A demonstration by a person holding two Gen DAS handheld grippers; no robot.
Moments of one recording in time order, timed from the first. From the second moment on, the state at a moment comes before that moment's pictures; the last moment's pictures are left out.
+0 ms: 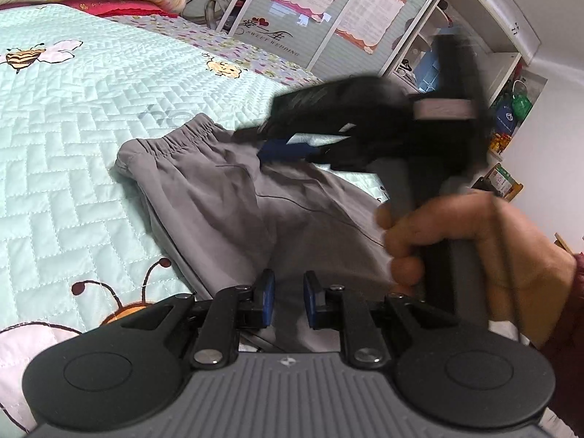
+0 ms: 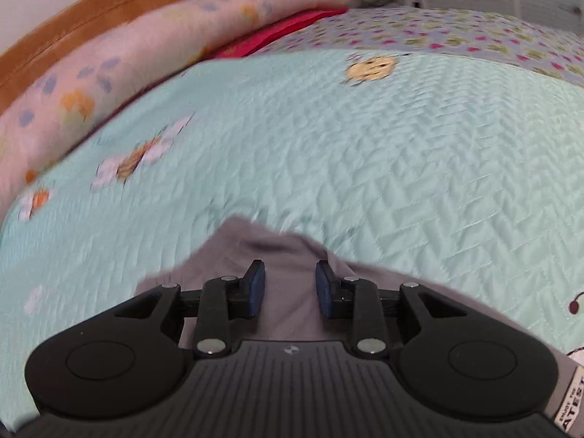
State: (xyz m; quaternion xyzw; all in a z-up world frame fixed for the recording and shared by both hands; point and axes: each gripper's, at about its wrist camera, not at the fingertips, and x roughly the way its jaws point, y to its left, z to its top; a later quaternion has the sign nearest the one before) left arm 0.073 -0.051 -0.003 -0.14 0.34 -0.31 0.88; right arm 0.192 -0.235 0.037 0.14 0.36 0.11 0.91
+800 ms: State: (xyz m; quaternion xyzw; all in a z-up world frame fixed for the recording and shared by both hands) left arm 0.076 -0.055 -0.006 -0.13 0.34 -0.31 0.88; right arm 0.131 -0.294 0.041 0.20 0.32 0.05 0.92
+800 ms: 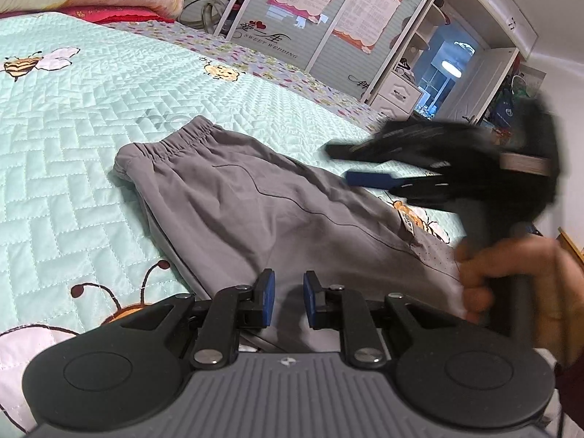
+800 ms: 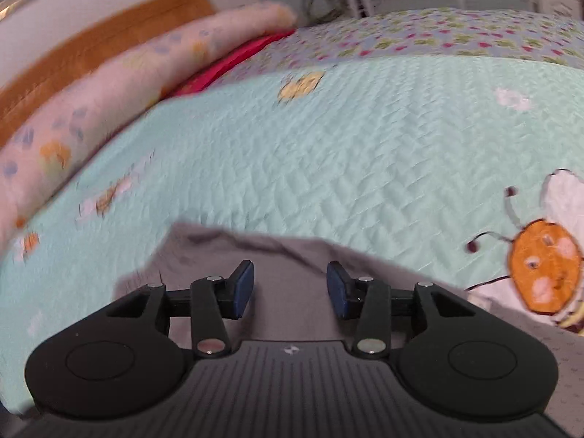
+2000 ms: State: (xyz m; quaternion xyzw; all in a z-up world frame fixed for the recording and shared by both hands) left arm 0.073 -0.056 -0.006 -0.12 0.33 -0.31 0.89; right arm -0.017 -0.430 0.019 0.36 0.23 -0.14 0.89
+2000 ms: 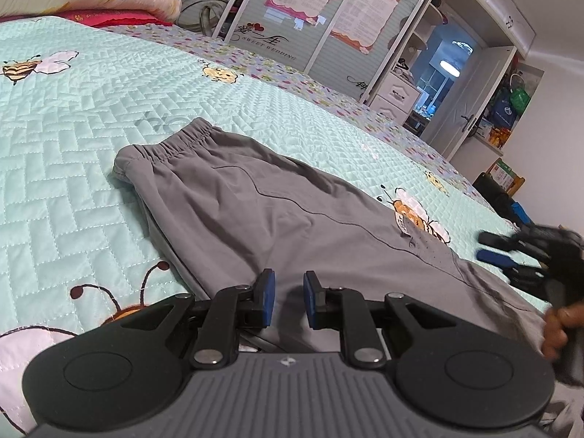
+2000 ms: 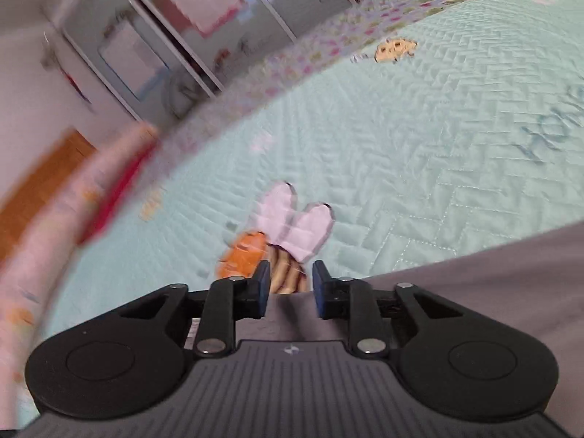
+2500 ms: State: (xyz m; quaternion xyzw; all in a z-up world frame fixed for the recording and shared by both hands) left arm 0.071 -0.070 -0.001 -0.08 0.33 -0.28 0.90; right arm -0.167 -0.511 0.017 0.41 0.22 -0.23 0.86
